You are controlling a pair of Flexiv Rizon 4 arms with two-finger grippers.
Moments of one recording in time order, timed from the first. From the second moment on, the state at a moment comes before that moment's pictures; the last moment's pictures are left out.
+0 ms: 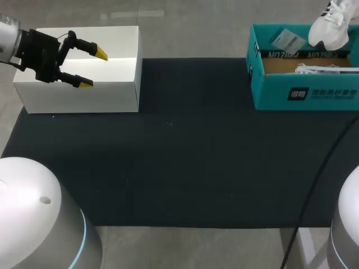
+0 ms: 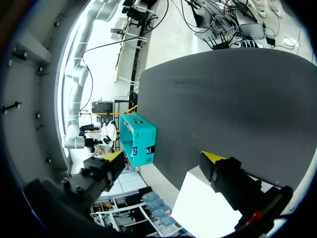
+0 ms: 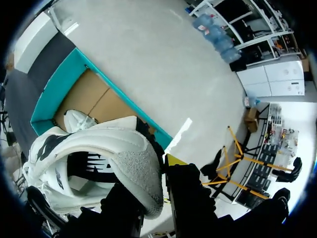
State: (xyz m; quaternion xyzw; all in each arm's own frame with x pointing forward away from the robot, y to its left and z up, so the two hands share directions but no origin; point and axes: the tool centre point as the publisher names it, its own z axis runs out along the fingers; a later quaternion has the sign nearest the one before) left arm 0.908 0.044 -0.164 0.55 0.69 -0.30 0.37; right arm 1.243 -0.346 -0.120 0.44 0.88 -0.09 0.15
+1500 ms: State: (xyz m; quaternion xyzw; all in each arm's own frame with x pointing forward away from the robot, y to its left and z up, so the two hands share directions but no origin) left arm 0.908 0.044 -0.164 0.55 0.69 -0.30 0.37; right arm 1.213 -0.356 -0.157 0.80 0.60 0.02 0.10
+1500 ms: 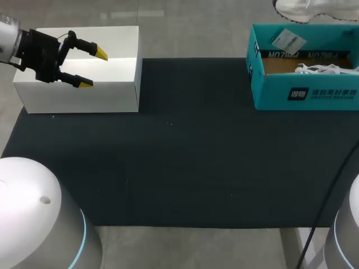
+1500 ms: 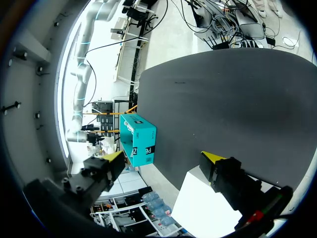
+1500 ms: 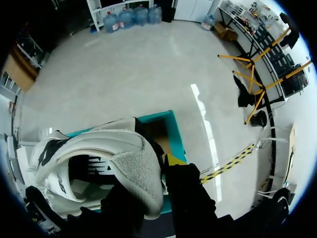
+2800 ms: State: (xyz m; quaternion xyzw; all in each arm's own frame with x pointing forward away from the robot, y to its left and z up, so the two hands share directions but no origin) left arm 0.908 0.044 -0.164 0.55 0.69 -0.30 0.37; right arm 1.179 -0.343 -0.248 0.83 0.55 -0.07 0.08
